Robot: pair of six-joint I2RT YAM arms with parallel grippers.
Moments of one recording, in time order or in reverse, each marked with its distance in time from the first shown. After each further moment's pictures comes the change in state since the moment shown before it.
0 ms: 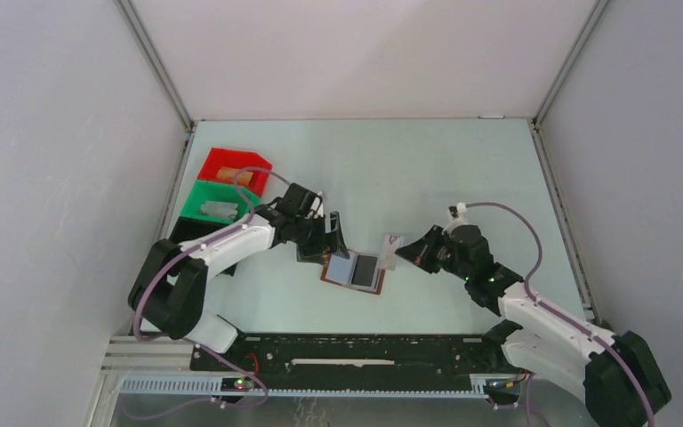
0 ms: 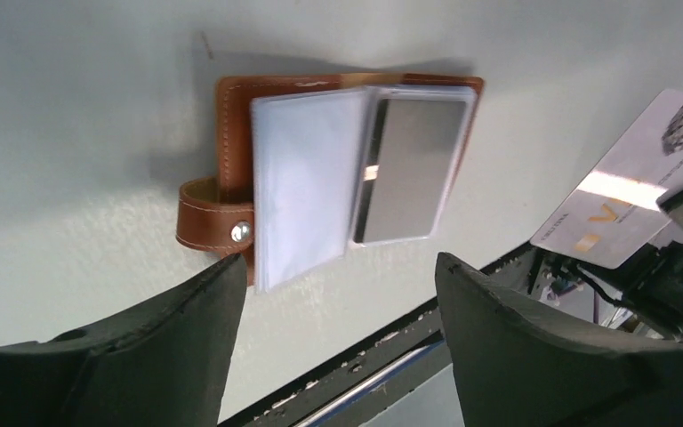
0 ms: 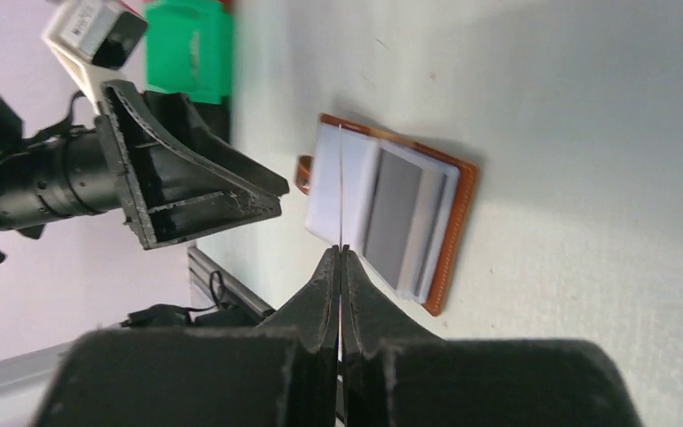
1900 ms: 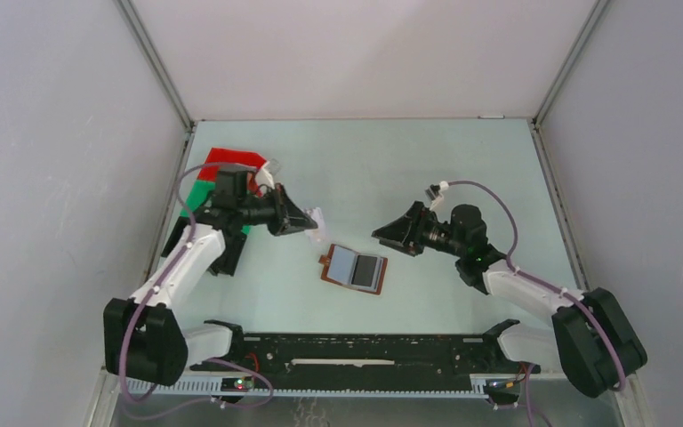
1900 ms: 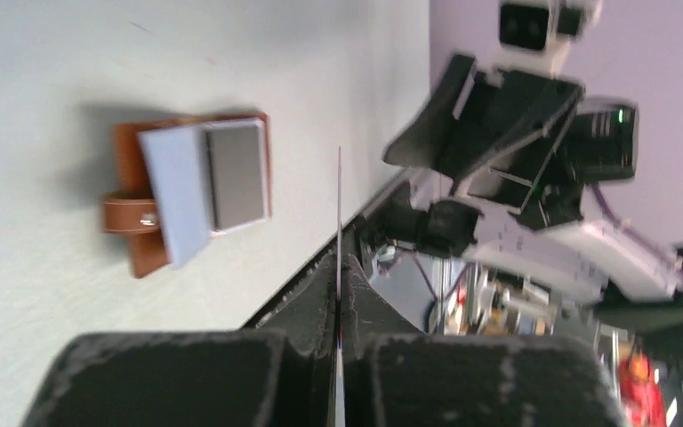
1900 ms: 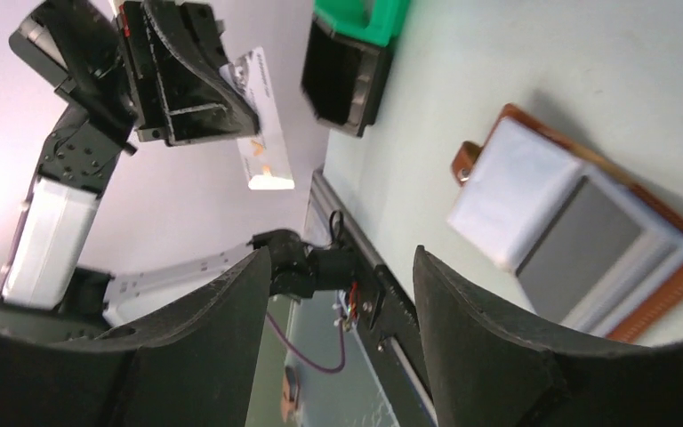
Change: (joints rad) left arm 0.325 -0.312 -0.032 0.091 0.521 -0.038; right arm -0.102 0.251 0.084 0.469 -0.475 0.100
